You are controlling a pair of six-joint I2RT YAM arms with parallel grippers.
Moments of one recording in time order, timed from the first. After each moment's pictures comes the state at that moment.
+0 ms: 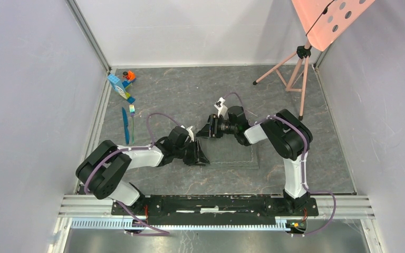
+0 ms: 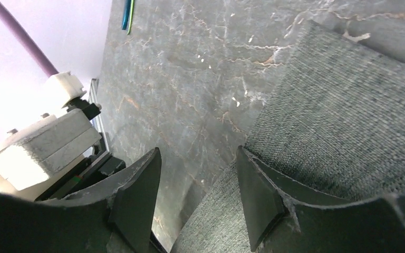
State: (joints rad) left arm -0.69 1.49 0.53 0.15 0.40 -0.85; right arm 0.58 2.03 0.88 0.72 -0.63 0.74
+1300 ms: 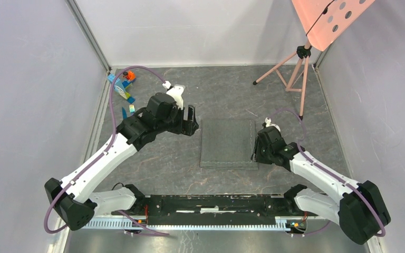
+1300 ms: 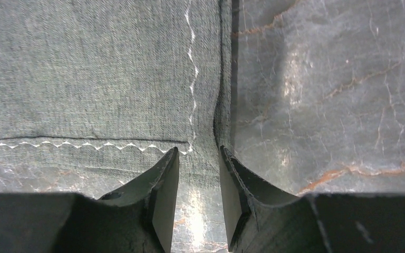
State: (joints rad) left arm -0.69 1.14 1.17 -0.66 -0.03 -0.36; right arm 0.53 1.05 0.53 -0.48 0.09 0.64
